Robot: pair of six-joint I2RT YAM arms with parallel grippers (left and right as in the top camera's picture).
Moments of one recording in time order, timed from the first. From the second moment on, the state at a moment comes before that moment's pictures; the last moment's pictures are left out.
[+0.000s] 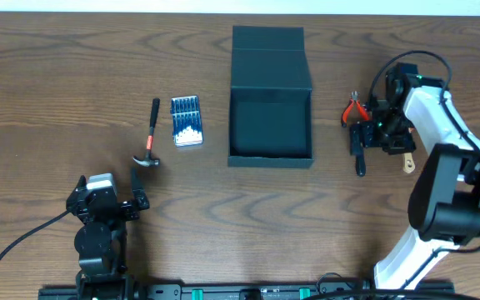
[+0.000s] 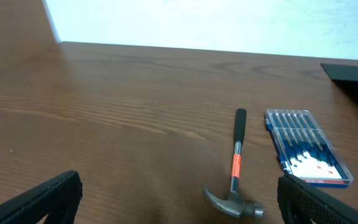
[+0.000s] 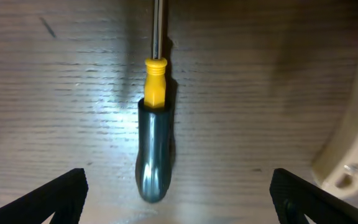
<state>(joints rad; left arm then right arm) 0.05 0.14 0.02 -0.11 -0.11 -0.01 -0.13 1.97 1.40 -1.09 0.00 -0.12</state>
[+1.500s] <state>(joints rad) 0.05 0.14 0.02 -0.11 -0.11 -0.01 -0.07 2.02 1.30 -1.00 0.02 -0.02</state>
